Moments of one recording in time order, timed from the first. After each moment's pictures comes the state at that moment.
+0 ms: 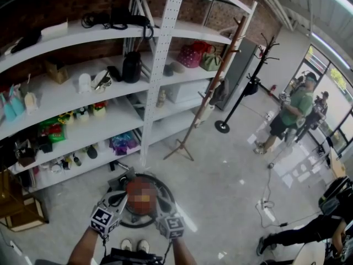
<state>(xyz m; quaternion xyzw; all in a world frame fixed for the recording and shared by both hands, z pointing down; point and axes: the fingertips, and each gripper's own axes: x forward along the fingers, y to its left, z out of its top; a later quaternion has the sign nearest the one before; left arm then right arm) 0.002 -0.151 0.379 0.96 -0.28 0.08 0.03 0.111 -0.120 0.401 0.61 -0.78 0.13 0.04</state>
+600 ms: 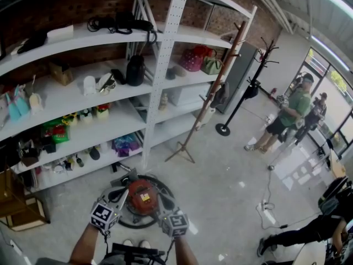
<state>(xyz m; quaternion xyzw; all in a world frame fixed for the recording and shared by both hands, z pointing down) -0.017 -0.155 0.353 0.95 -0.29 0.08 0.01 0.103 -0.115 0.366 0.61 -0.78 0.12 0.04</state>
